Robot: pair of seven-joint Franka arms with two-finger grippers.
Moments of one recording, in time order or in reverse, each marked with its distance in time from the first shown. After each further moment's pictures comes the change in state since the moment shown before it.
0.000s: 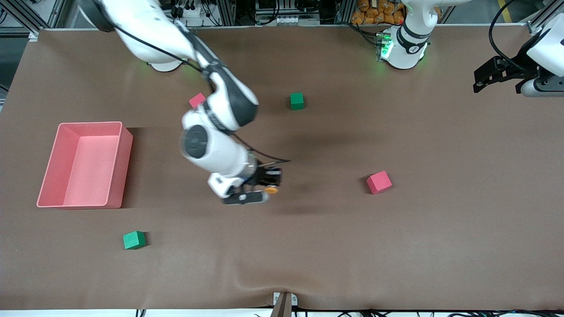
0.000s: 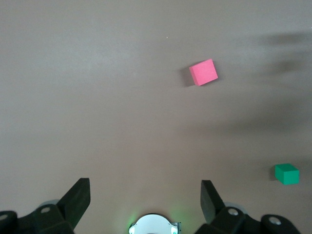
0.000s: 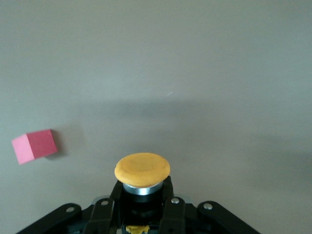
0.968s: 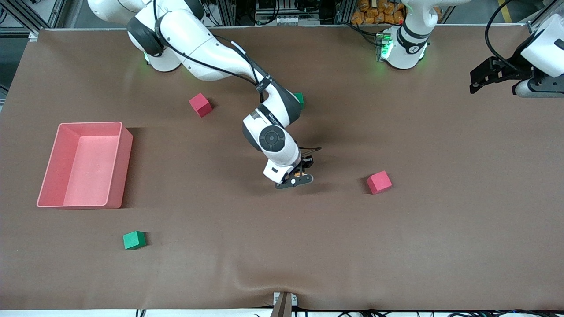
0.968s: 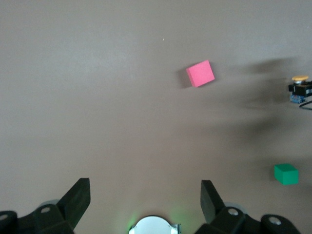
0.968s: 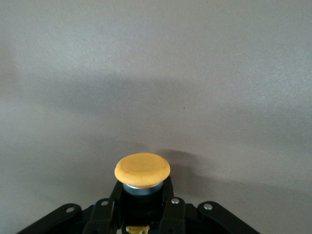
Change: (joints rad) left arm -0.003 0.007 -0.013 0.001 0.000 0.022 0.000; right arm 0.160 0.212 -0.019 0.089 -0.151 0.008 0.057
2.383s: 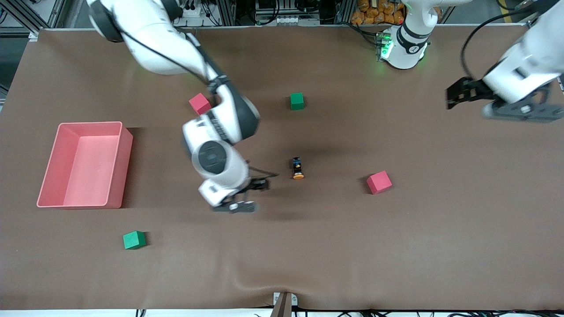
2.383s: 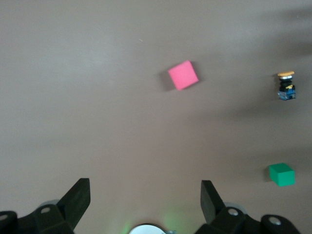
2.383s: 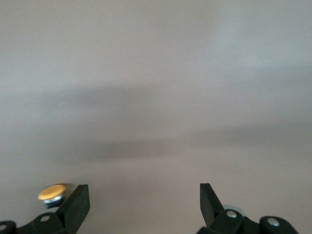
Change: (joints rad) left arm -0.064 0.120 -0.076 -0.003 -0.001 0.048 -0.091; right arm -0.234 -0.216 -0.115 0.072 -0.053 -0.429 0.064
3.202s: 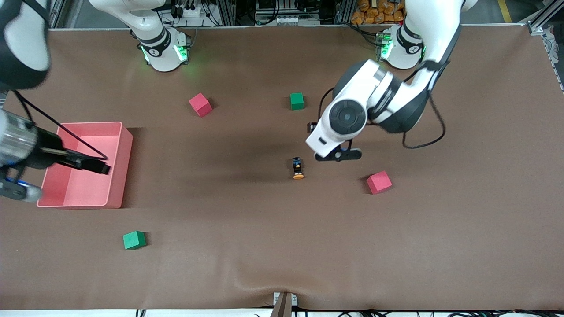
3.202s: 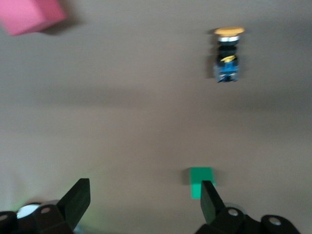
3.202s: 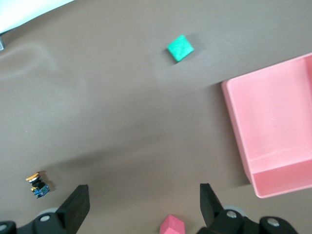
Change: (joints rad) left arm -0.364 0.499 -0.059 0.133 -0.080 0.143 -0.533; right arm -0.428 -0.380 0.039 0.012 -0.014 -0.395 -0.155
